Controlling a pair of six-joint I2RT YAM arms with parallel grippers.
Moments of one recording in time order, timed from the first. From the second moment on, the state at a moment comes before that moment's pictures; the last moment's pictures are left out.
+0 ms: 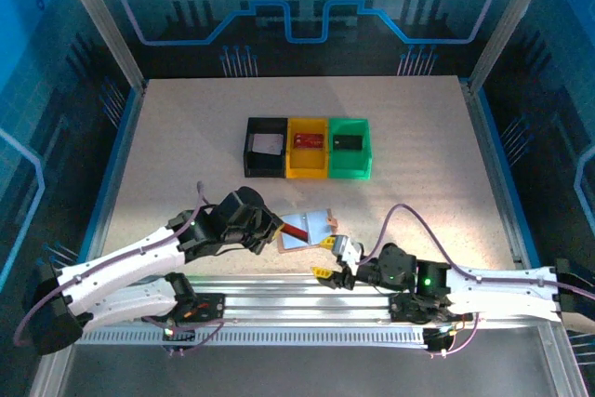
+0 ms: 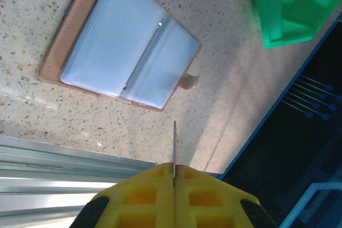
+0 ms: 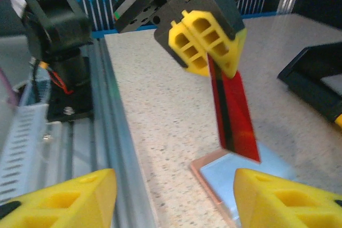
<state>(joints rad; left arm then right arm) -0.89 0.98 0.70 -0.52 0.05 -1.79 1.31 0.71 0.13 0.37 0.14 -0.02</state>
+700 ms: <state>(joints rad) -0.89 0.99 0.70 -0.47 0.15 -1.82 1.29 0.96 0.16 0.60 0.23 -0.20</state>
